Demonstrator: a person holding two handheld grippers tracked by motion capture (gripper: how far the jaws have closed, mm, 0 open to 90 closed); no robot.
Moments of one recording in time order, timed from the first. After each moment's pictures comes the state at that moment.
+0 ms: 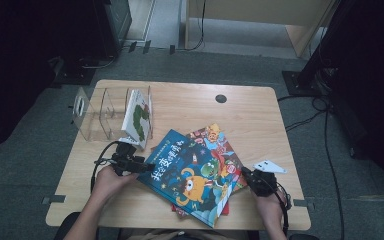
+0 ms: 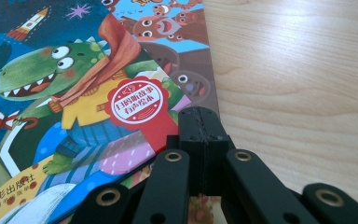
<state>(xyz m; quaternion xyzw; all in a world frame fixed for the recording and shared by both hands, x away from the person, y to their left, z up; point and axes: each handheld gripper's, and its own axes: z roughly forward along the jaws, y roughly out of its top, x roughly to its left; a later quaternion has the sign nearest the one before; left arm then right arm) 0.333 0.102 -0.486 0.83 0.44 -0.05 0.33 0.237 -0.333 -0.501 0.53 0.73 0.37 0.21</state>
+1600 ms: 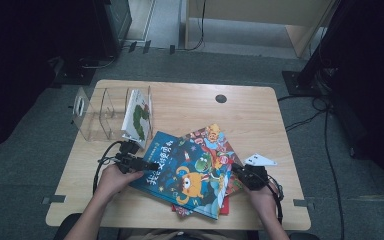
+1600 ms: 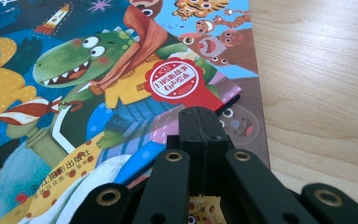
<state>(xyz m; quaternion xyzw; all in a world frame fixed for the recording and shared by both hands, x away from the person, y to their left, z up) 0.340 0.095 -0.492 0.81 0.49 -0.09 0.32 0.257 -0.316 -0.503 0.49 0.76 0.39 0.18</state>
